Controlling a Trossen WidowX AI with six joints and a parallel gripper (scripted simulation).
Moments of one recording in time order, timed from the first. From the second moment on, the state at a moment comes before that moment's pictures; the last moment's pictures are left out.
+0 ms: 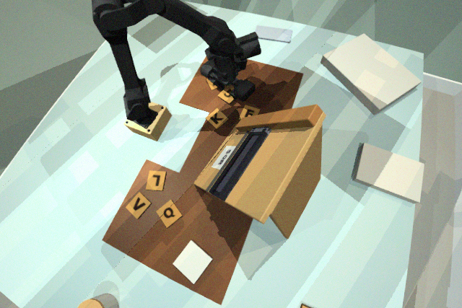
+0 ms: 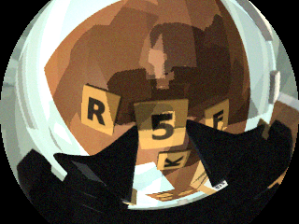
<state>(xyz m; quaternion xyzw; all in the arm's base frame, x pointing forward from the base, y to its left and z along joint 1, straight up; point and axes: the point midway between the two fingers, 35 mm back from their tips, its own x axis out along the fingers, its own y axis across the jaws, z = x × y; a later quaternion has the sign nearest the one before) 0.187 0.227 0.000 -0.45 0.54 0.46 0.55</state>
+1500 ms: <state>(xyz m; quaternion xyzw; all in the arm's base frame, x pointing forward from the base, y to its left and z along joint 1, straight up) 0.245 0.222 0.062 -0.34 0.48 0.44 0.68</state>
